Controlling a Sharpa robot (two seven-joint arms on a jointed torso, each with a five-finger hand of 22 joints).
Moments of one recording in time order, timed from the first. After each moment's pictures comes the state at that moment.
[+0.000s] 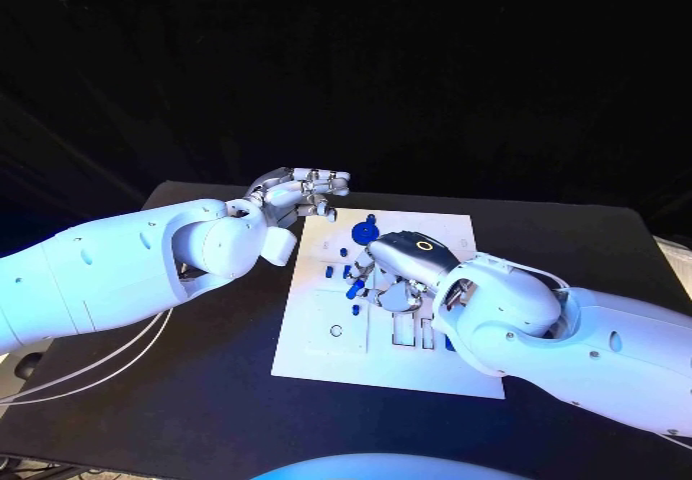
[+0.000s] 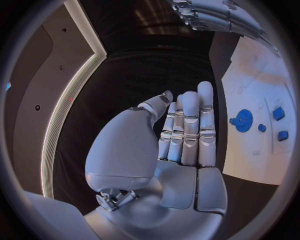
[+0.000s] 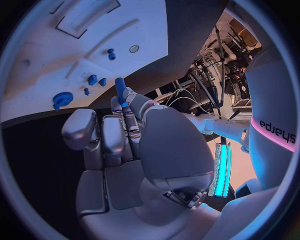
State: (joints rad) left arm 1.23 -0.86 -0.01 1.53 0.06 -0.21 0.23; left_hand 1.34 -0.12 0.43 -0.04 0.09 1.04 0.17 0.11 0.08 1.19 0.09 0.18 0.18 1.21 0.01 0.93 0.58 0.17 1.22 0.11 0.54 0.88; right arm 1.12 -0.71 -0.01 1.80 -1.69 -0.29 -0.25; right_hand 1.41 -0.06 0.46 -0.07 0.05 1.17 0.12 0.10 0.09 1.17 0.09 0.18 0.07 1.47 -0.02 1.20 1.09 0.12 1.37 0.08 1.19 0.95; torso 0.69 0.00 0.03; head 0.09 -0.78
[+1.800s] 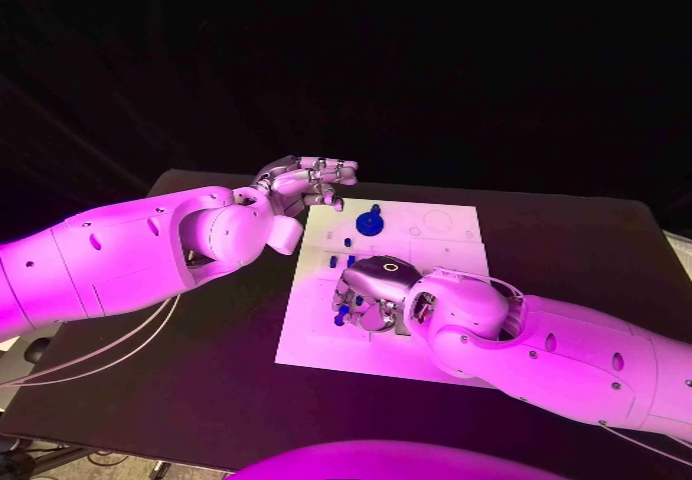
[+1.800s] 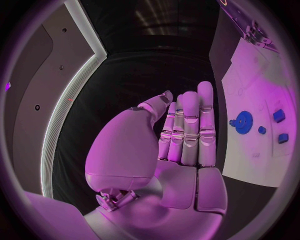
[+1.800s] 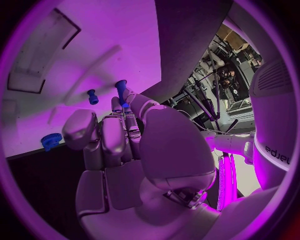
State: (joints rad) left arm 1.23 -0.85 -0.01 1.53 0.06 -0.21 0.23; left_hand 1.34 -0.12 0.43 -0.04 0.09 1.04 0.17 0.11 0.08 1.19 0.09 0.18 0.18 1.21 0.01 0.93 0.57 0.17 1.22 0.11 0.54 0.88; right arm 1.04 -0.57 -0.03 1.65 -1.72 -0.15 -0.21; right_hand 1.40 -0.07 0.46 -0.07 0.05 1.17 0.12 0.10 0.09 1.17 0.09 0.17 0.07 1.47 -0.02 1.21 1.10 0.12 1.37 0.08 1.19 0.95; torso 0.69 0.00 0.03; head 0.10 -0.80
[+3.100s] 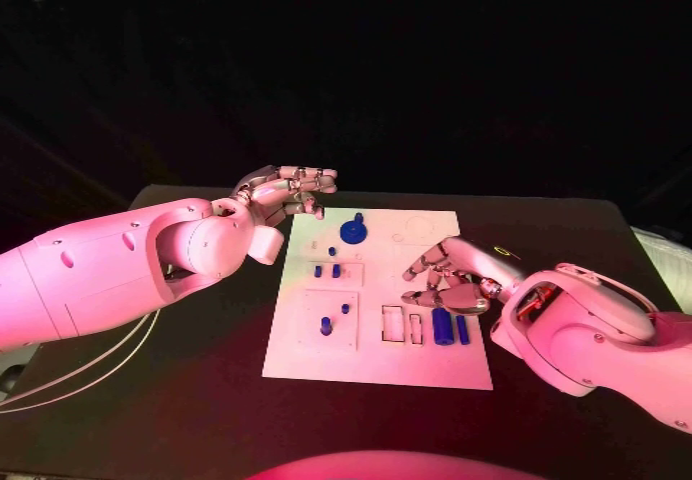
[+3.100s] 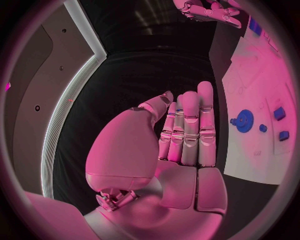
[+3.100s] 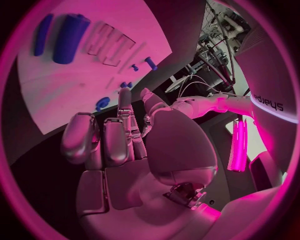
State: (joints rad) left arm 1.23 -0.87 -0.01 1.53 0.06 -0.21 0.22; left_hand 1.35 -0.11 0.43 -0.04 0.09 1.04 0.17 0.11 0.08 1.18 0.09 0.19 0.18 1.21 0.01 0.93 0.57 0.17 1.22 0.11 0.53 0.88; right arm 1.10 -1.01 -0.02 1.93 -1.44 -0.39 -0.28; right_hand 1.22 -0.10 0.16 0.08 0.23 1.06 0.11 0.10 0.08 1.33 0.03 0.51 0.29 1.47 -0.05 1.29 1.17 0.10 1.42 0.06 1.26 1.05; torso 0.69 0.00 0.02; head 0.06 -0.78
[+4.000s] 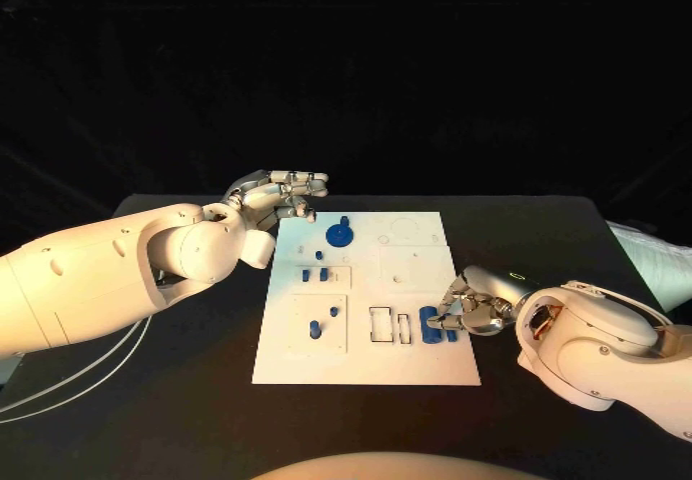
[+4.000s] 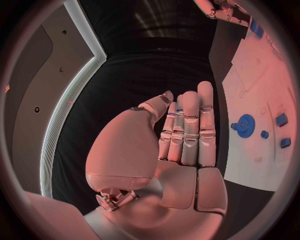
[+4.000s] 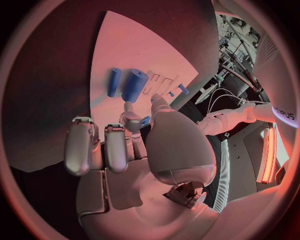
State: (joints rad) left arm 1.23 -0.86 -0.02 1.52 0.06 -0.21 0.22; left_hand 1.35 -0.11 0.43 -0.04 0.09 1.04 0.17 0.11 0.08 1.18 0.09 0.19 0.18 1.21 0.01 0.93 0.57 0.17 1.22 0.11 0.53 0.87; right arm 1.07 -1.06 -0.05 1.93 -1.46 -0.25 -0.55; right_hand 1.21 -0.07 -0.07 0.28 0.30 1.07 0.11 0.16 0.11 1.28 0.03 1.11 1.01 1.47 -0.05 1.41 1.31 0.08 1.43 0.05 1.36 1.19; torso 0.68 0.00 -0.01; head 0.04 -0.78
